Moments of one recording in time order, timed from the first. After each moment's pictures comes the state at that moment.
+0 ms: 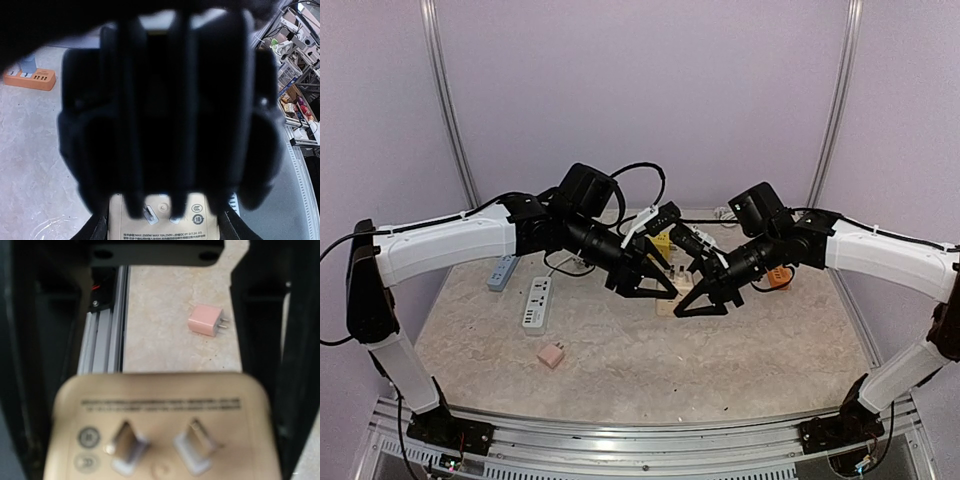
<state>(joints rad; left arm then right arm) -0.89 1.71 1.49 -0.42 0.78 0.14 0.77 1.45 1.19 -0.53 -0.79 -0.31</state>
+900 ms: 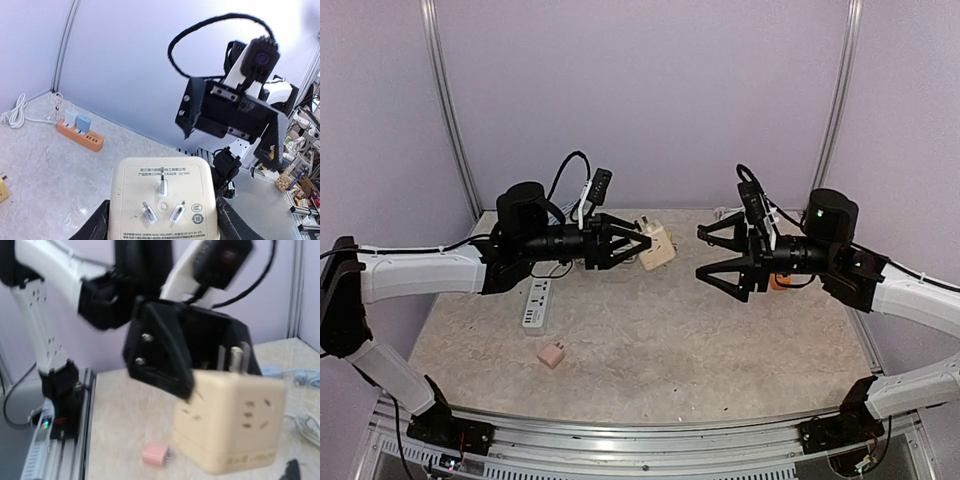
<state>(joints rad) -0.76 1.52 1.01 0.48 0.68 -0.35 0.70 1.10 0.83 0.19 -0.73 0.02</state>
